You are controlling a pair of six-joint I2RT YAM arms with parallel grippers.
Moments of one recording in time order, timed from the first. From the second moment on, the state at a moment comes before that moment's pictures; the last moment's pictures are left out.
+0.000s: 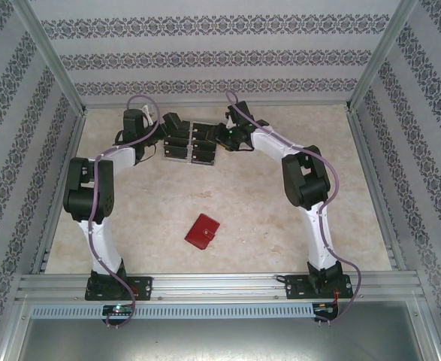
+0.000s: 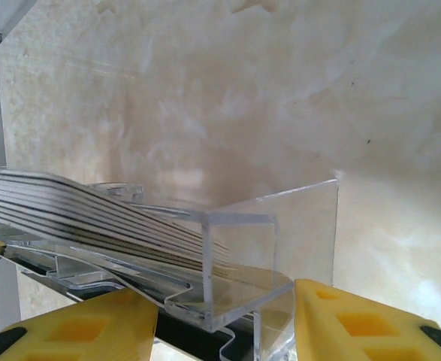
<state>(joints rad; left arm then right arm) -0.05 1.97 1.25 0.29 0.47 -0.71 0.43 2.29 1.84 -0.39 -0.42 0.78</state>
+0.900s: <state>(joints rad) -0.20 2.09 1.35 0.29 0.40 -0.71 0.32 2.15 1.61 -0.32 -0.41 0.77</state>
